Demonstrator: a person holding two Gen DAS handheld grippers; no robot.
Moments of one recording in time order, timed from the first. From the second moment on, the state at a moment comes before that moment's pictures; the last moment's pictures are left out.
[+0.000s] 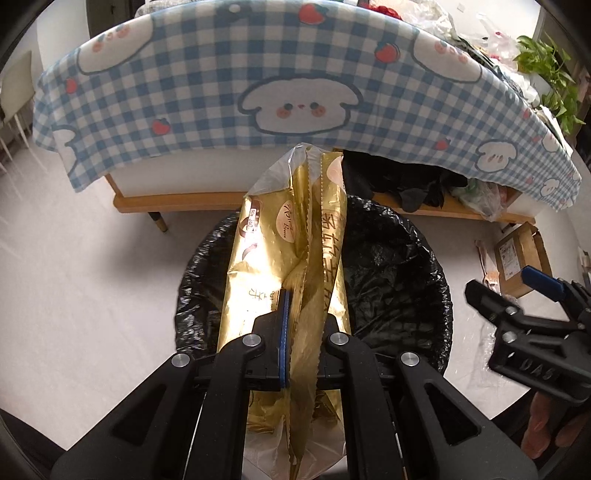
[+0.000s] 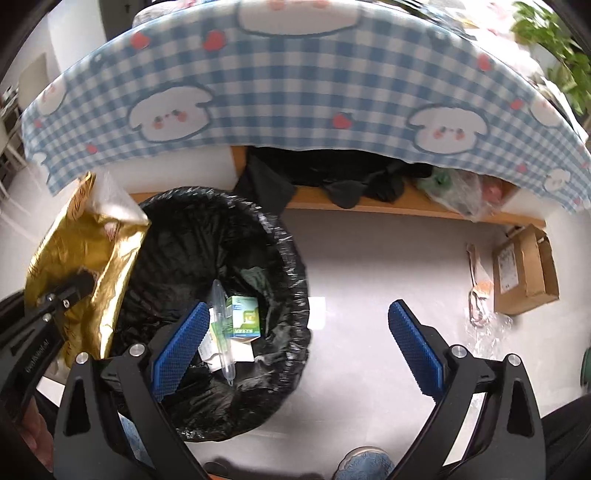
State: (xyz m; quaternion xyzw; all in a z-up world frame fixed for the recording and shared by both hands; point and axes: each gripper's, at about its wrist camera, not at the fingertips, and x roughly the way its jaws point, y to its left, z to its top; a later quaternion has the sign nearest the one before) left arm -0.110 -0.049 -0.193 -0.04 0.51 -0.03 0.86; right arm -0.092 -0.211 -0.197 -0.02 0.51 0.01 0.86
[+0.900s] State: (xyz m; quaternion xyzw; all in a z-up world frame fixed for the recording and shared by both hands) left arm -0.101 -0.062 -0.177 -0.01 0.50 -0.02 0.87; right arm -0.085 -0.233 -0.182 -0.01 0.50 -0.02 0.86
